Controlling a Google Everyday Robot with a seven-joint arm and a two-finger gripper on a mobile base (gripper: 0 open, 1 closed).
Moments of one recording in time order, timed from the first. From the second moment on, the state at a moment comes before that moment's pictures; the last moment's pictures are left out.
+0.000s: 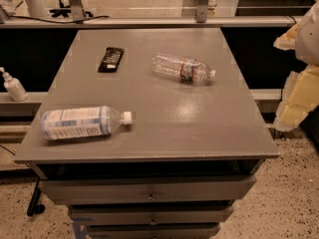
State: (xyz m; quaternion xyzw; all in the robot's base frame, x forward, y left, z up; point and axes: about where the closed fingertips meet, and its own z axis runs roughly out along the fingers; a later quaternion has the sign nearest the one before) arm 0.438 -0.216 0.979 -0.60 0.78 -0.04 0.16
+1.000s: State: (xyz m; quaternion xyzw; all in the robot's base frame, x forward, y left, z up) arm 0.507 -0.155 0.968 -0.69 0.69 -0.05 0.22
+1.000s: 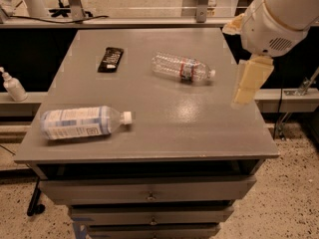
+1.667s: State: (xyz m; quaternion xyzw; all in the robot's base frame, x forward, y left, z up) arm 0.568 -0.047 0.956 -0.76 0.58 -0.02 0.29
